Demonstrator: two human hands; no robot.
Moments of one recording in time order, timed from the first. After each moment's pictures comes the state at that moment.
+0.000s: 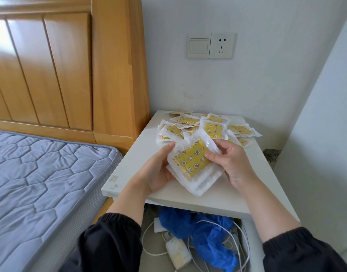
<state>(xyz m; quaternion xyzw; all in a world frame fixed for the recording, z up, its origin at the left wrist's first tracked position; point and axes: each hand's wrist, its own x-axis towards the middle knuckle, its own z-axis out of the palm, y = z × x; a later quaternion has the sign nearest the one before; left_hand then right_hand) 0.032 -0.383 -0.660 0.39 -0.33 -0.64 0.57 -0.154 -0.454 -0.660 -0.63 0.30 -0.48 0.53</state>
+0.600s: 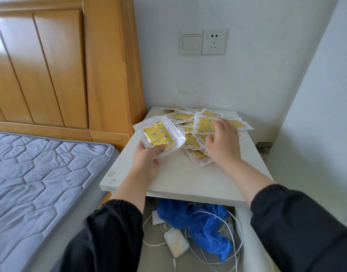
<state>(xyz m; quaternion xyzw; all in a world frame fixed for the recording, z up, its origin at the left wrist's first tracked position) 0.038 -0.397 -0.668 0.42 -0.21 -0.49 0.74 -0.143 -0.493 -0.665 -0.78 0.52 -0.34 -0.01</state>
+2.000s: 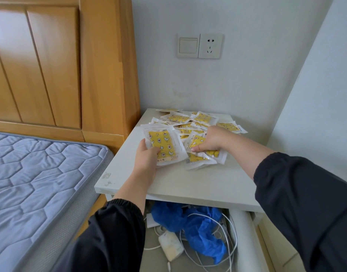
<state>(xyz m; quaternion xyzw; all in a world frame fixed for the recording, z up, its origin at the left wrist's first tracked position) 0.032 -0.403 -0.666 0.57 -0.26 -0.42 0.66 -0.132 -0.497 -0.600 -0.80 0.59 0.02 0.08</state>
